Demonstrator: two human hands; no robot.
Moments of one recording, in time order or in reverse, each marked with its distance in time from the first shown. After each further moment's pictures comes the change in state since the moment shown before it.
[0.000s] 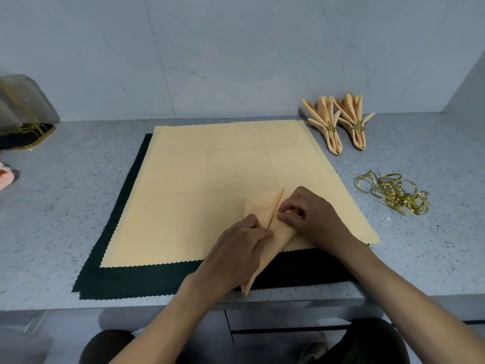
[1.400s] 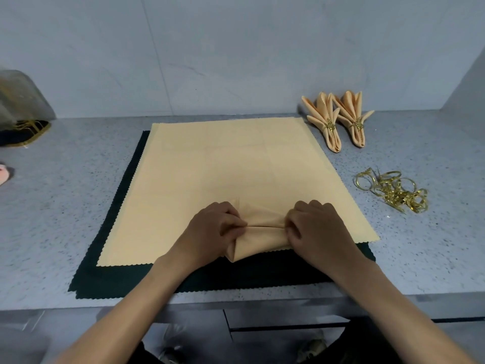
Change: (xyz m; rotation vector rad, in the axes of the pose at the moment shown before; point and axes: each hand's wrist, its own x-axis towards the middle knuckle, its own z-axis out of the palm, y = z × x) left_hand 0.010 -0.063 -0.017 -0.021 0.097 0.024; right_hand -0.034 -0.035 -0.004 -0.428 -0.006 -0.044
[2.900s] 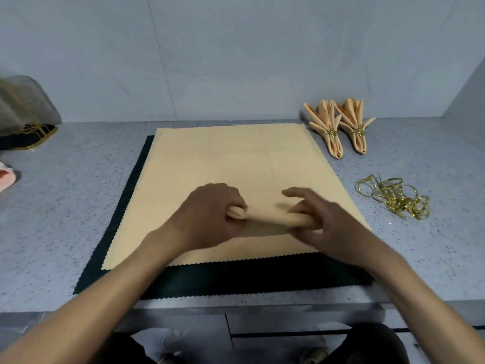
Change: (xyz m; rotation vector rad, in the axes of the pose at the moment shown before) left_hand 0.022 0.044 -0.060 0.120 -0.026 0.130; right_hand 0.006 0.010 -0.053 0.682 -0.258 0.030
